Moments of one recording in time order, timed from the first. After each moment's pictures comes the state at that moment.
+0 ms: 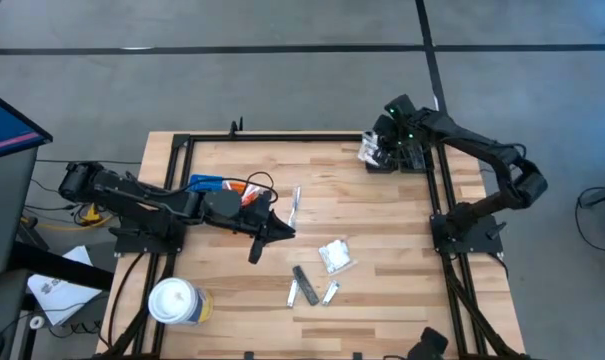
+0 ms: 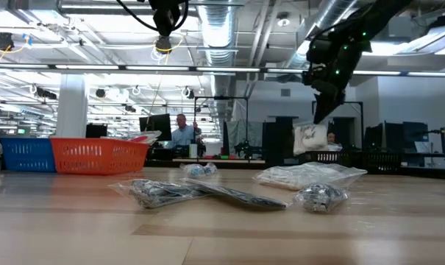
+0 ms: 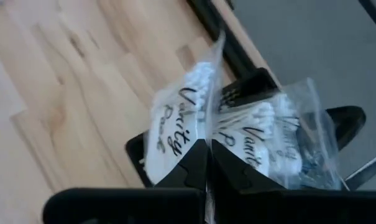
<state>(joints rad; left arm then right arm) -0.17 1.25 0.84 0.14 -0.03 -0.27 -0.87 1.42 1.05 -0.68 -0.06 -0.32</state>
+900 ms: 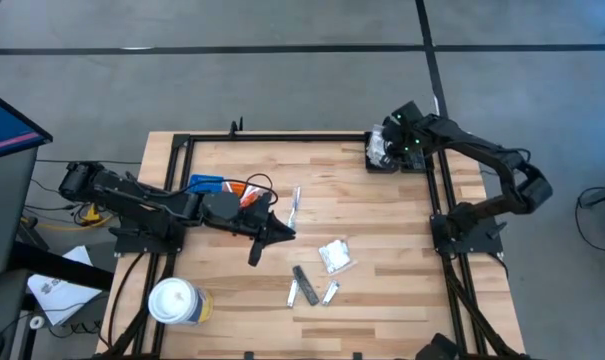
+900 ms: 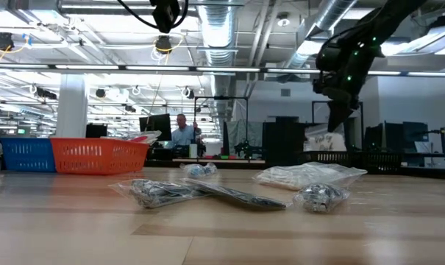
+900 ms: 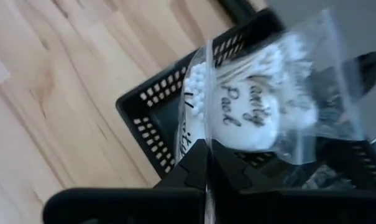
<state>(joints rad) -0.19 1.25 0.84 0.16 -0.06 -0.27 -0.92 1.36 0.94 -0.69 -0.06 -0.31</state>
